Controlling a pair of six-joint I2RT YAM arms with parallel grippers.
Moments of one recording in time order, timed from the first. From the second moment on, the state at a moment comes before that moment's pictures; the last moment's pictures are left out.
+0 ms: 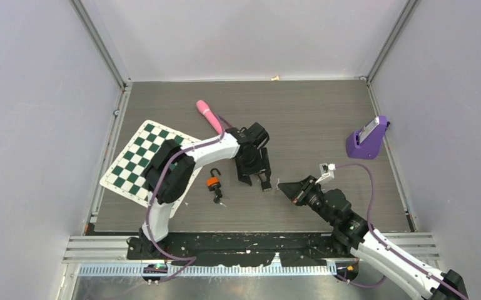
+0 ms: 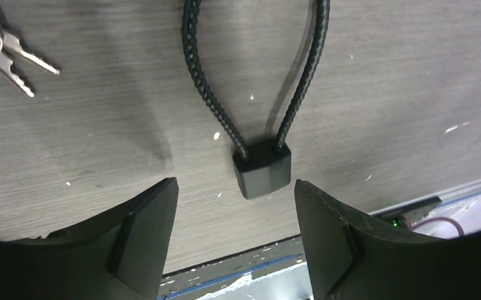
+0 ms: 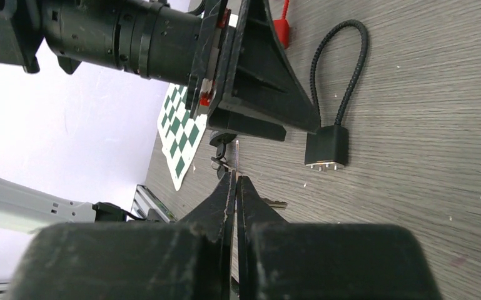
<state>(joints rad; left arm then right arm) -0.82 1.99 1.44 -0.70 0.21 -0.96 0.74 0.31 0.01 0.14 0.07 1.01</state>
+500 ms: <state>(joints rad) -0.88 2.18 1.69 -0.89 0.09 -0.98 0.74 0.31 0.01 0.14 0.08 1.01</state>
